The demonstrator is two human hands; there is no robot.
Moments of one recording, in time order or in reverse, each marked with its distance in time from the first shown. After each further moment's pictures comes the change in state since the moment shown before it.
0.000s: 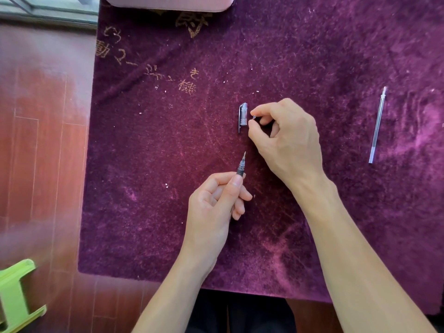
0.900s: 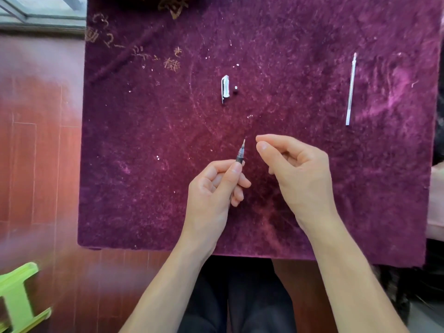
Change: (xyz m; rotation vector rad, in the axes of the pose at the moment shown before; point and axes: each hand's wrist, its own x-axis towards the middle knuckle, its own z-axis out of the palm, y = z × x) left_hand -0.040 -0.016 0.007 0.053 -0.070 0.046; right_hand -0.118 0.004 -0.044 0.596 -0.009 0.373
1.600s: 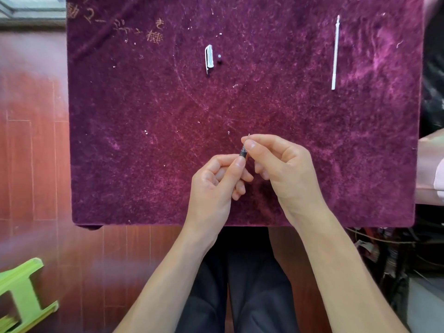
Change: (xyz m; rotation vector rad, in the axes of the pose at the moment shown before) left_hand -0.035 -0.021 0.011 0.062 -0.055 0.003; right_hand -0.044 0.021 -0.009 0.219 -0.097 0.140
